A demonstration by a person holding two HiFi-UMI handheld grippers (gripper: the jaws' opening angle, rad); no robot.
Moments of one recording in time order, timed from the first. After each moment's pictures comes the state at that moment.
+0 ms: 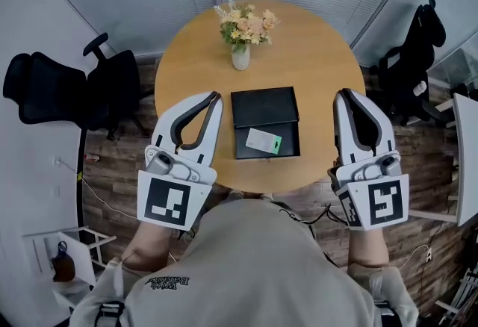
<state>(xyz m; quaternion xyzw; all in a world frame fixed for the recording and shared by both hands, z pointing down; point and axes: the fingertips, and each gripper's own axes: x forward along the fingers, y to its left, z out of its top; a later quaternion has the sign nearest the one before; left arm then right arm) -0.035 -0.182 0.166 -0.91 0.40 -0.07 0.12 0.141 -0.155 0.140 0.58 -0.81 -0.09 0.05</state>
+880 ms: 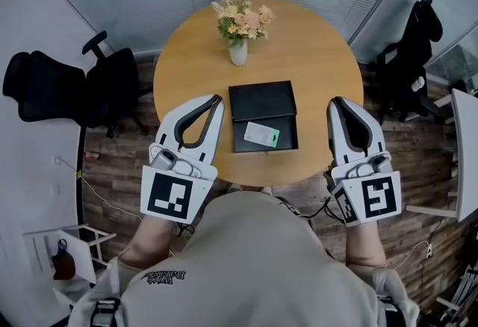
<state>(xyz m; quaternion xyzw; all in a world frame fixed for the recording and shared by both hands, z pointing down) -0.030 -0.165 0.182 -0.91 0.39 -0.09 0.11 0.148 -0.134 0.170 0.58 -0.81 -0.05 0.06</state>
